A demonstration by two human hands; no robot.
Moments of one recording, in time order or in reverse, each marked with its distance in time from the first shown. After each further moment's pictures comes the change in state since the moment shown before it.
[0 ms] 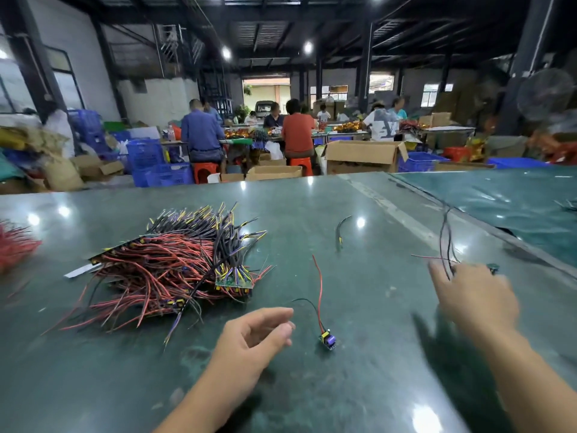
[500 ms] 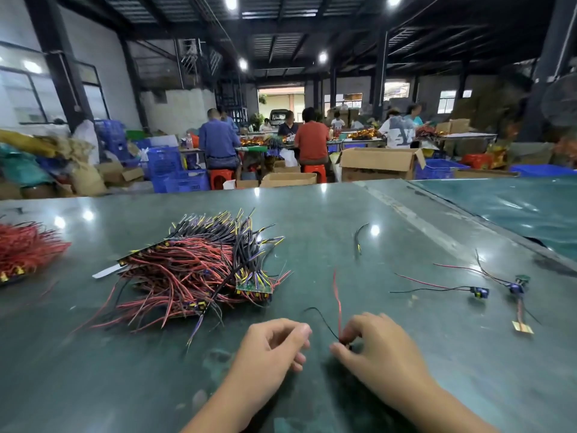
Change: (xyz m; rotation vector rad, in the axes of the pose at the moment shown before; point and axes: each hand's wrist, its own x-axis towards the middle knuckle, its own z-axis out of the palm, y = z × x) left_hand 0.004 0.000 0.002 0.106 0.043 -0.066; right_hand -0.112 -0.080 0.025 0.246 -0.296 -0.655
